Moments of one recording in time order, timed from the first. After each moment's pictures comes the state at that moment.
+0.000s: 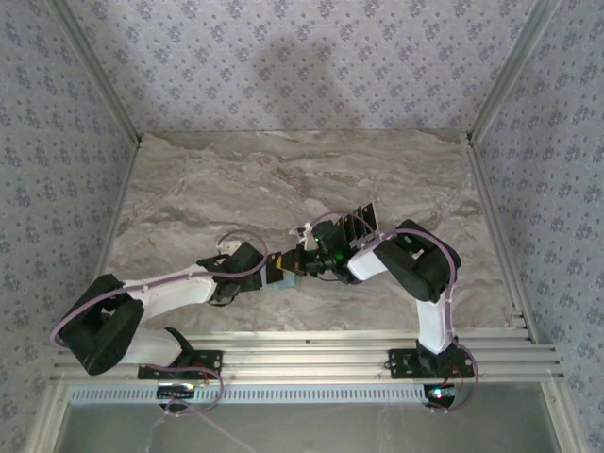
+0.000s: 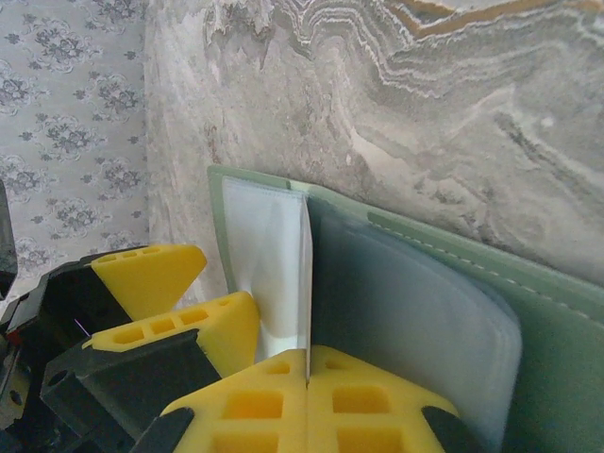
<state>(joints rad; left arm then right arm) -0.77 1.33 0.55 -0.45 -0.39 -0.83 0.76 1.96 0.77 0.64 -0.59 1.02</state>
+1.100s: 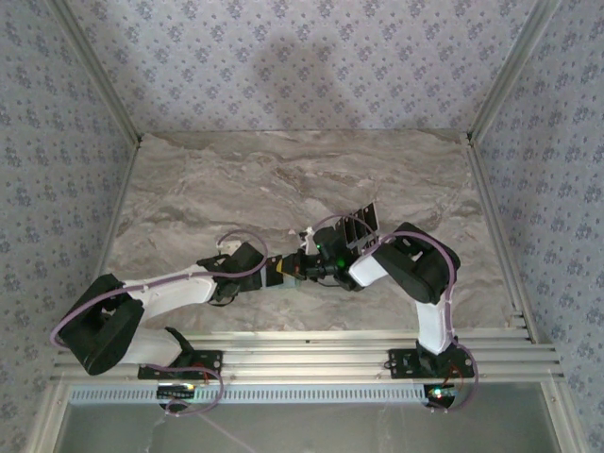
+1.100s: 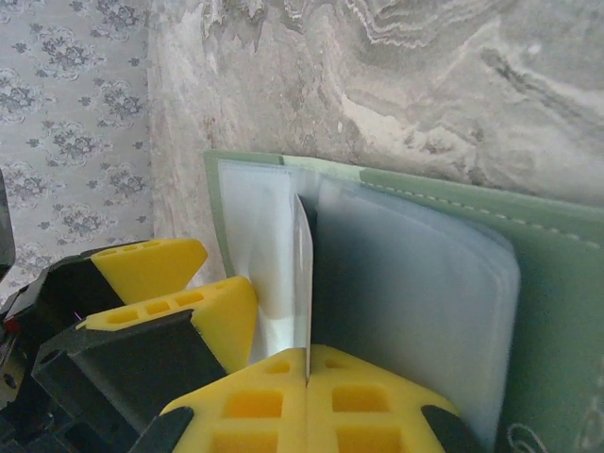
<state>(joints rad) -0.77 1.33 0.55 -0.45 -0.39 -0.83 0.78 1.95 0.70 0.73 -0.55 1.08</state>
